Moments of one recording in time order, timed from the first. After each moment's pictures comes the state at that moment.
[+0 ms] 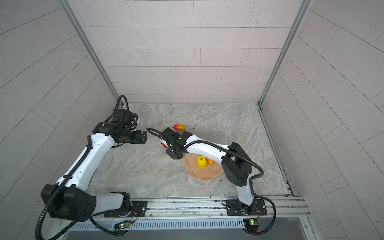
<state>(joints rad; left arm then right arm) -0.12 1.30 1.27 -1.09 0.02 -0.07 0.93 1.82 1.55 -0.76 0.09 0.02</state>
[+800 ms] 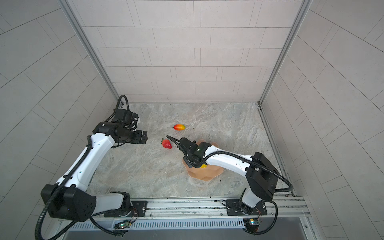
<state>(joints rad) -0.12 1.30 1.27 -1.09 0.02 -0.07 0.93 1.59 1.13 -0.69 0.22 0.25</state>
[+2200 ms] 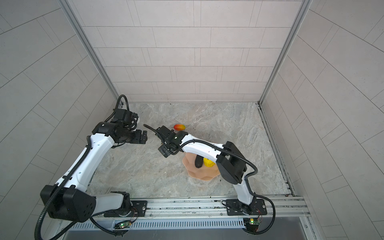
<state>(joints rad) -0.12 1.29 1.27 -1.09 0.02 -0.07 0.94 2.09 1.75 -0.69 0.15 0.12</state>
